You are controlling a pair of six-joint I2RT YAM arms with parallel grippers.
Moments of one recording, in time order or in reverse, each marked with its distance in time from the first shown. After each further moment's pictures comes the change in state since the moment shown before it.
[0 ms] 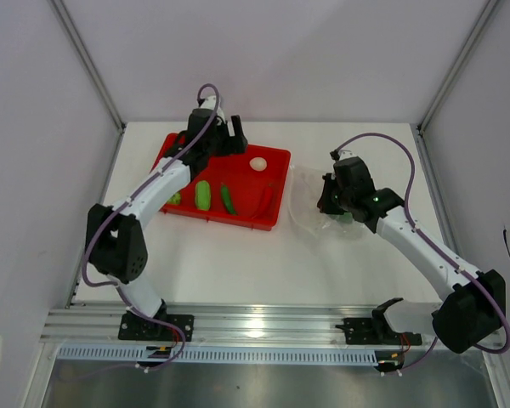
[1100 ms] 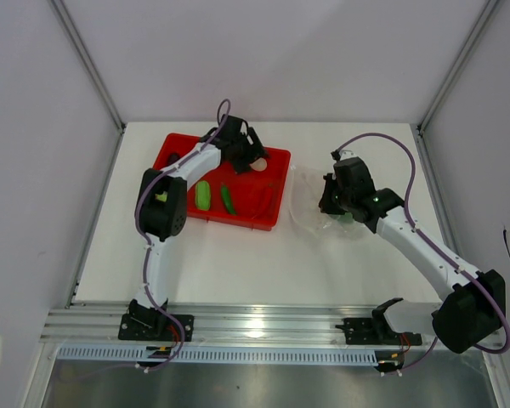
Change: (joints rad) left arm 0.007 0.552 0.400 -0.221 0.280 -0.476; right arm -0.002 0.000 -0.003 0.000 0.022 -0.001
